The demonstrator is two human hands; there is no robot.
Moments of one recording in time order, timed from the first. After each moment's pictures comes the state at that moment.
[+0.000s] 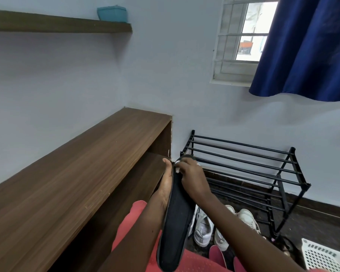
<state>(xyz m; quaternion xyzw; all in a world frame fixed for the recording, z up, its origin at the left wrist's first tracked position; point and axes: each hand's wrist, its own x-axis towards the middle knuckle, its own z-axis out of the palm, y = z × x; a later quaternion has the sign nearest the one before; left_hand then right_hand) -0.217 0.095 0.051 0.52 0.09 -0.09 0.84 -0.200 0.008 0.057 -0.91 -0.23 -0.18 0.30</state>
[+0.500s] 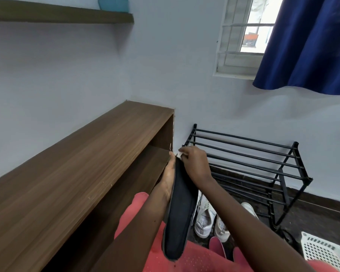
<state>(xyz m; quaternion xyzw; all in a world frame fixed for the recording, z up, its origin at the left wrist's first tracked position) -0.214 0.088 0.050 0.37 0.12 -0.09 0.92 -0.189 0.009 0.080 -0.91 -0.17 -0.17 0.33</state>
